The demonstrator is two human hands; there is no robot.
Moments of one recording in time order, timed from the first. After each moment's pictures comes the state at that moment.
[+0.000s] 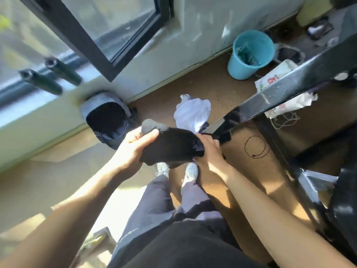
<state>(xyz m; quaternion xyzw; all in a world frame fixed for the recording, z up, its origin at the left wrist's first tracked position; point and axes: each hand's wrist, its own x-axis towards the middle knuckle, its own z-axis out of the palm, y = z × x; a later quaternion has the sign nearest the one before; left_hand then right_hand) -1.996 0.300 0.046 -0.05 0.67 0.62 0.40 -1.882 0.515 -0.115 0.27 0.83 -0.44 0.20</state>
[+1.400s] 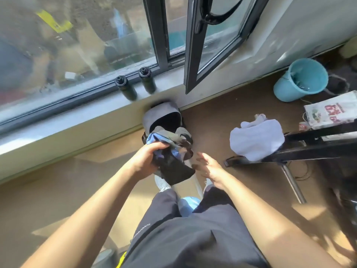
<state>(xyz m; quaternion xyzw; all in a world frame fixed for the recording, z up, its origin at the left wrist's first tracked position) -2.175 -0.035 0.012 -0.14 0.51 0.72 0.45 -2.059 0.167 -0.092 0.37 0.60 -0.65 0.29</state>
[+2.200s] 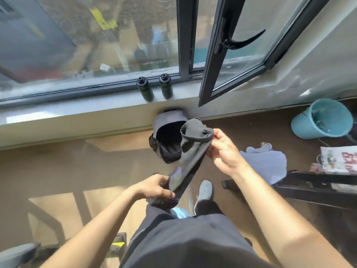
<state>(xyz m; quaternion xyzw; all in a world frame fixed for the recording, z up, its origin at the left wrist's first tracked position) -2.095 -0.032 -0.051 0.04 0.74 0.41 0.54 -2.134 0.240 0.007 0.21 0.45 -0.85 0.17</state>
